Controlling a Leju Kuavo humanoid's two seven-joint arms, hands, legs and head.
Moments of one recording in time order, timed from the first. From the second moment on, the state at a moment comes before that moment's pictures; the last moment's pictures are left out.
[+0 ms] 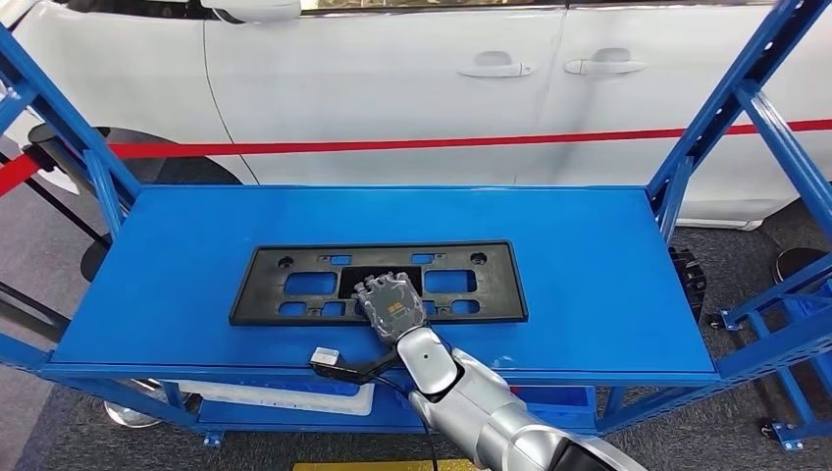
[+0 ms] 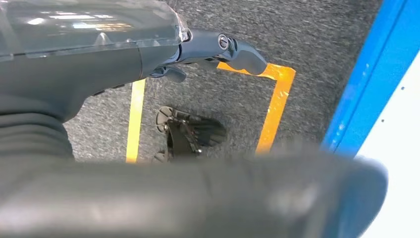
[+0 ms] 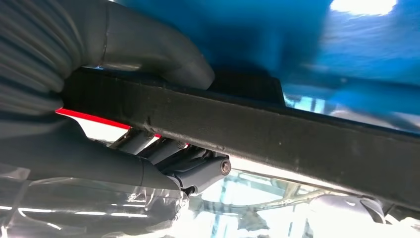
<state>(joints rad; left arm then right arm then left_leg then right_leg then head) -0.08 -0.05 1.23 -0.23 -0.81 -0.09 -0.39 -0.68 0.32 0.87 -0.37 1.46 -0.55 0.19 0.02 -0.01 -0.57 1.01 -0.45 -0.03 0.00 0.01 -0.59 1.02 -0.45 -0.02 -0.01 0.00</state>
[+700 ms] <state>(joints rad) -0.07 -0.05 1.26 -0.23 -0.74 -0.14 -0.48 -0.53 0.21 0.50 -0.99 0.34 -0.32 -0.68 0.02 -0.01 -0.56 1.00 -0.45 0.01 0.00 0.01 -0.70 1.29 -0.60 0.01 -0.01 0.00</state>
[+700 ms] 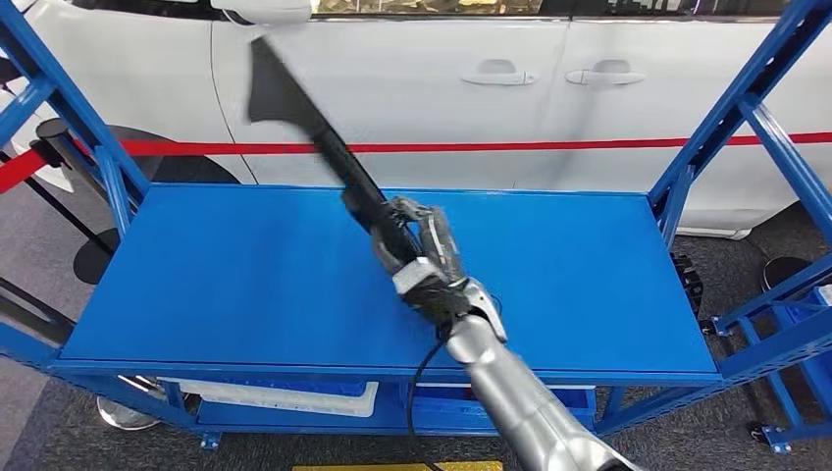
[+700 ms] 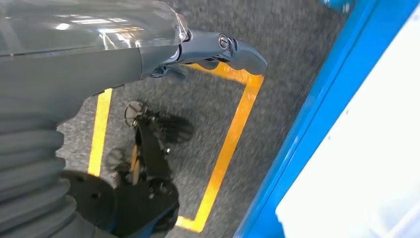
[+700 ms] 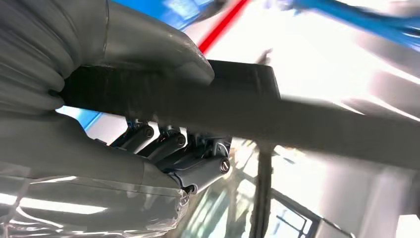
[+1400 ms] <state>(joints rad) -0.09 -0.04 1.27 -0.23 -0.79 -0.04 -0.47 -0.23 -0.02 0.52 -1.84 -0.45 0.54 -0.55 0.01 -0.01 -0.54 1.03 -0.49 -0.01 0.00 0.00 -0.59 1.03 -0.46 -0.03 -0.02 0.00</state>
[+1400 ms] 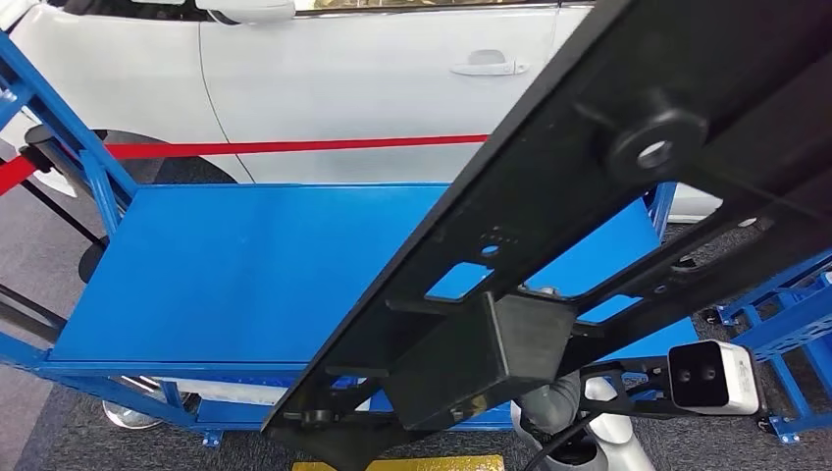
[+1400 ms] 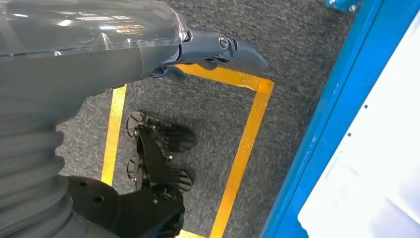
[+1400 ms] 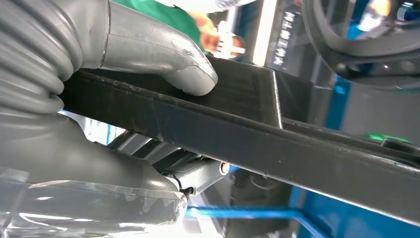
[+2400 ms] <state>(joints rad) -0.07 -0.02 1.30 -0.23 -0.75 0.05 -0.29 -0.20 -0.09 0.60 -1.86 -0.03 0.19 -0.68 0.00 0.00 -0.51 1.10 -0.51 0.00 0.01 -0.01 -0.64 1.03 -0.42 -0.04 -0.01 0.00</state>
